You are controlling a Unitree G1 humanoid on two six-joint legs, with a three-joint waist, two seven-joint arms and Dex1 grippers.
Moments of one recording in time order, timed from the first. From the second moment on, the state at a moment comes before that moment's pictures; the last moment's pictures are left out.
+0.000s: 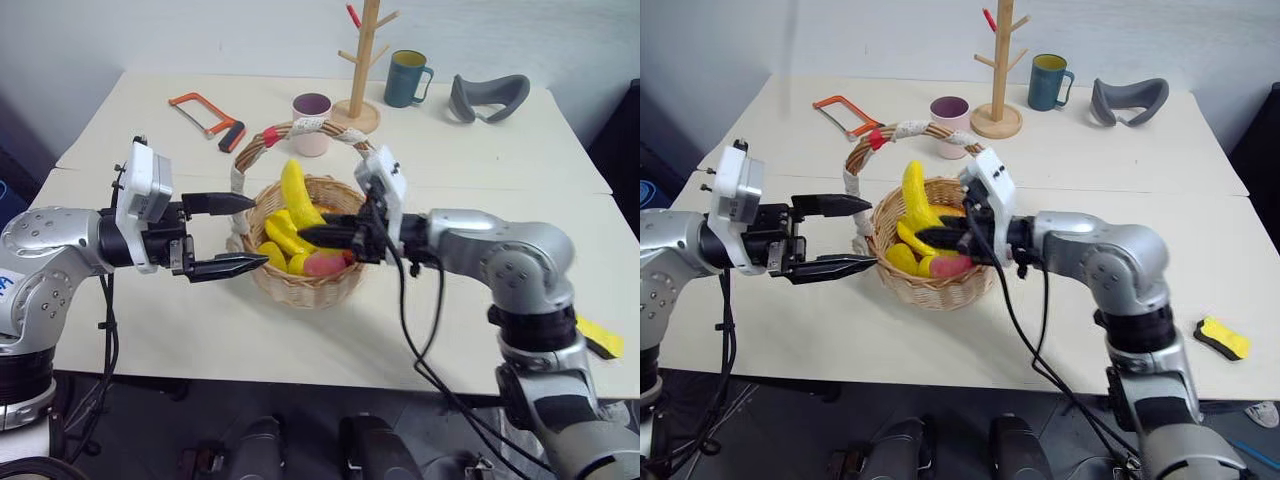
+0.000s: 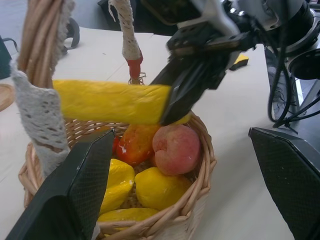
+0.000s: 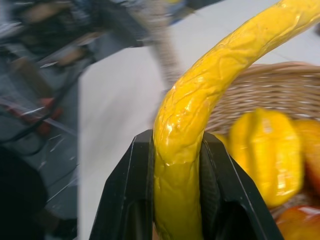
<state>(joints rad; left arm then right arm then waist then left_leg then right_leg) -0.50 0.90 0.21 -0.31 -0.77 0.67 -1.02 -0.85 -0.38 0.10 -0.21 0.81 1.12 0.49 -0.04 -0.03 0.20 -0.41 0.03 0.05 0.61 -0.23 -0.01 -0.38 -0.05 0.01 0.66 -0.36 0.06</state>
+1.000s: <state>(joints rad) -0.60 0.83 0.14 -0.33 -0.80 0.69 -1.03 -0.74 -0.38 0.07 -0.12 0.51 0.81 0.38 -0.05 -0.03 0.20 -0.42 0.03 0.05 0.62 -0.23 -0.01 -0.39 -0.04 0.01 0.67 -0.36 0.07</state>
